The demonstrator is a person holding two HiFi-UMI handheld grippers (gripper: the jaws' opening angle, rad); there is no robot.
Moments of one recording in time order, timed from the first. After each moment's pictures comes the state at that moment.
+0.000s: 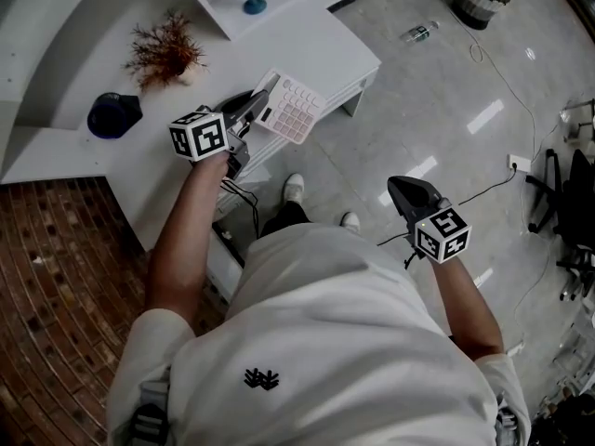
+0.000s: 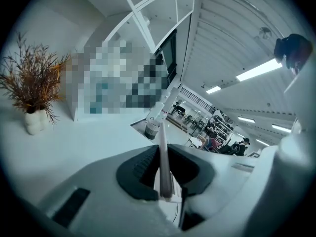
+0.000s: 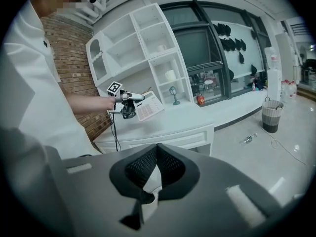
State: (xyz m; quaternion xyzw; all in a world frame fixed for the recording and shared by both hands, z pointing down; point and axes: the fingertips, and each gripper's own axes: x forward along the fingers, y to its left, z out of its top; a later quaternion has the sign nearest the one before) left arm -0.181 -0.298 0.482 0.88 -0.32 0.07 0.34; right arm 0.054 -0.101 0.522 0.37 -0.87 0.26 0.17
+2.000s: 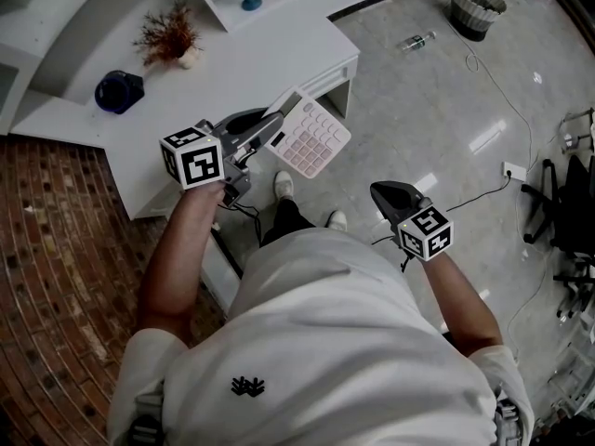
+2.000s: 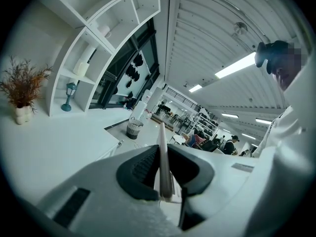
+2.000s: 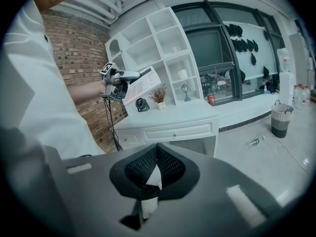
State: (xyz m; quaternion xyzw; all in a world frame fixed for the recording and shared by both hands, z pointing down) left arm -0.070 -0.122 0.389 0.91 -0.25 0.06 0.31; right arm 0.093 0.000 0.532 0.31 -0.91 0.23 0.18
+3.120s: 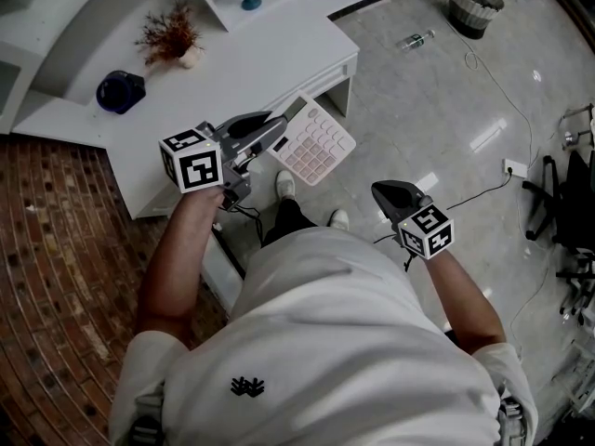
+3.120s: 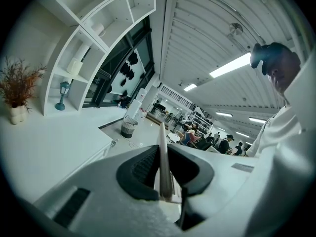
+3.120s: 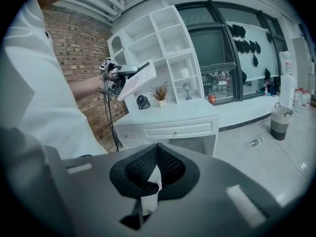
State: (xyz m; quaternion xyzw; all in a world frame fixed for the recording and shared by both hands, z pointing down) left arm -0.065 -0.120 0.379 0.92 -0.23 0.06 0.32; right arm 0.091 -0.009 0.533 0.29 -0.91 0.23 0.20
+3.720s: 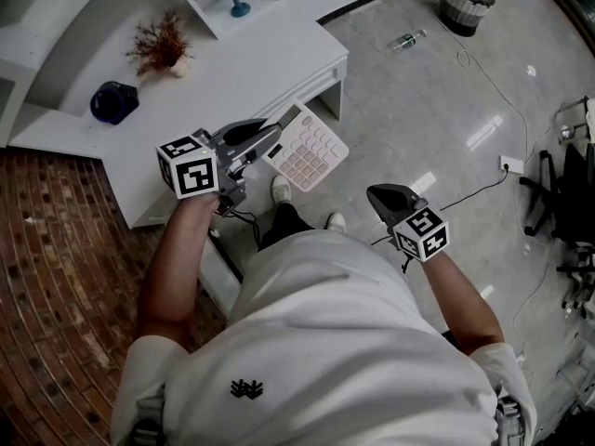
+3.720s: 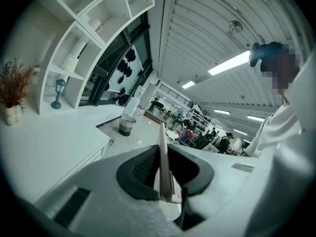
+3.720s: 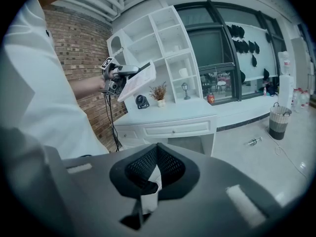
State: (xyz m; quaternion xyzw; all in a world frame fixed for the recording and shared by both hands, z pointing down) left arm -0.053 -0.100 0.385 0.92 -0.21 0.07 0.31; right arm 0.098 0.011 0.538 0.30 -0.91 0.22 0.20
